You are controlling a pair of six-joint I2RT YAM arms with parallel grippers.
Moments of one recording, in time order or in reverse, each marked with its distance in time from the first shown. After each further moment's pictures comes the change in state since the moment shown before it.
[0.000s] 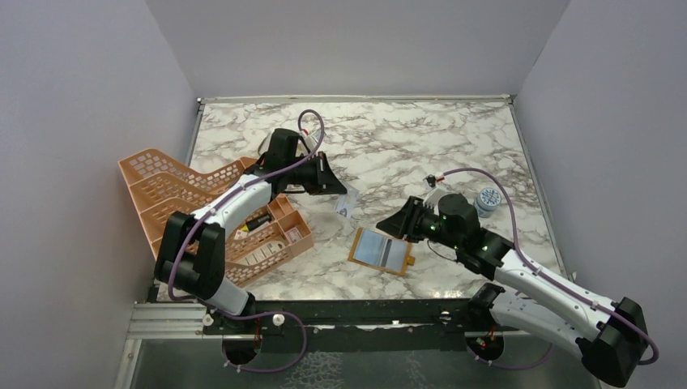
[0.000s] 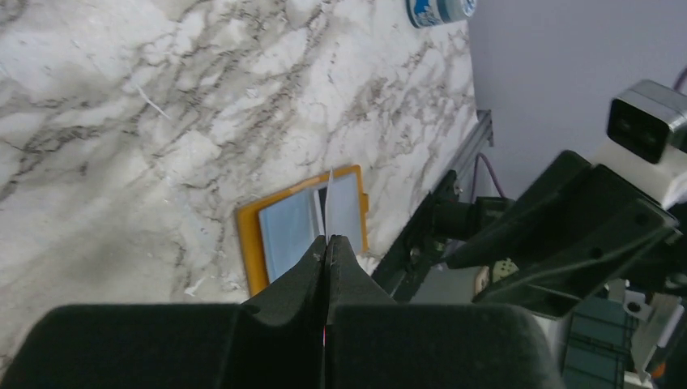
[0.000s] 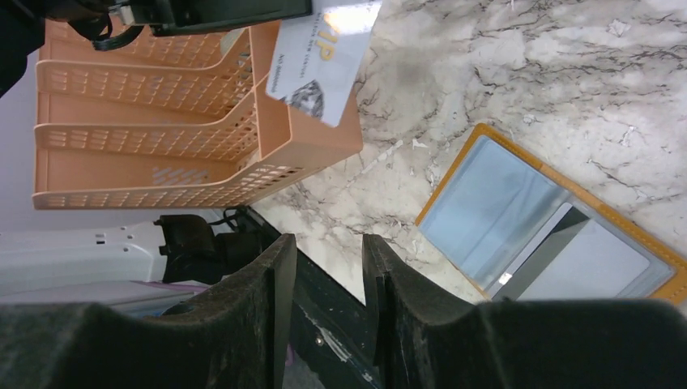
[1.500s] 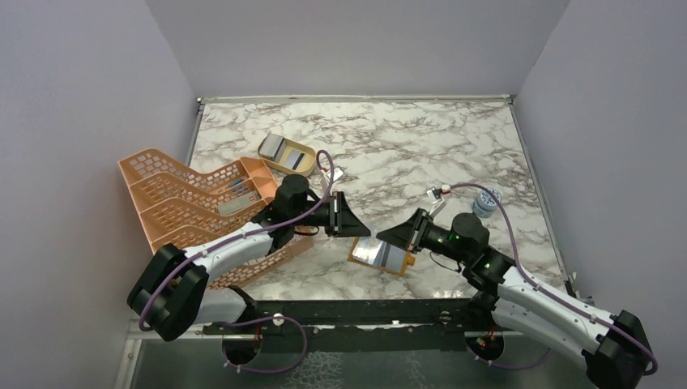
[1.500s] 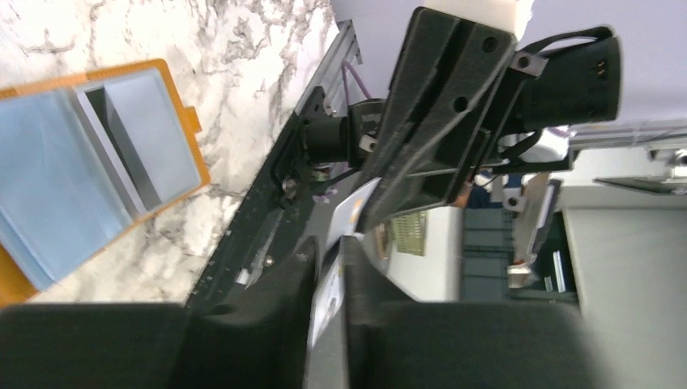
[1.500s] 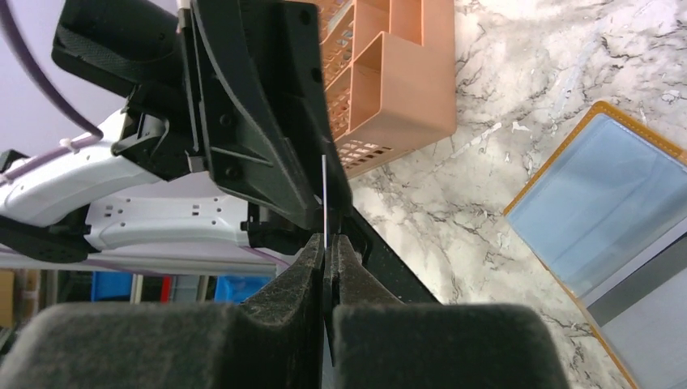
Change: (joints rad) left arm -0.275 -0.278 -0.446 0.574 0.093 -0.489; right arm -0.003 -0.126 -0.232 0.332 -0.133 0.182
